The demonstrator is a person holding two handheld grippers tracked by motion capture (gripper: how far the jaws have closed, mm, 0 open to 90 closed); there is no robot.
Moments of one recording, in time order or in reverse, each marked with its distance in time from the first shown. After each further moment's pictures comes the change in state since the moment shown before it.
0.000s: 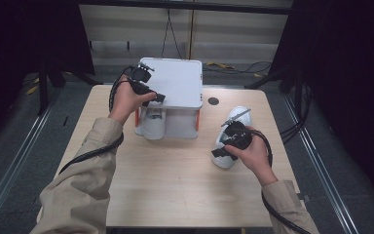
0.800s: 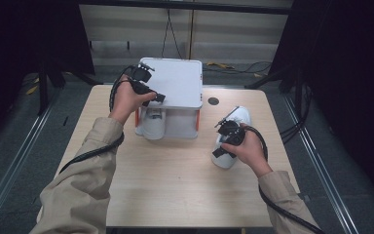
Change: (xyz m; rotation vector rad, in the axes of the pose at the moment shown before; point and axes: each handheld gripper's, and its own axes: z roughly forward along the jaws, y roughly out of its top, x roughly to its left) left arm -0.001 0.001 0.000 0.005 0.001 -0.009; right arm -0.006 0.014 0.020 0.175 0.006 -0.046
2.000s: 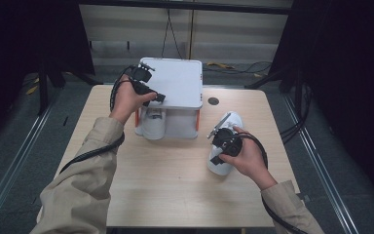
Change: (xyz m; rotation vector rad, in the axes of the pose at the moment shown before) left arm -0.001 0.001 0.000 0.008 0.010 -0.003; right arm 0.052 -0.004 -0.023 0.029 -0.038 -0.204
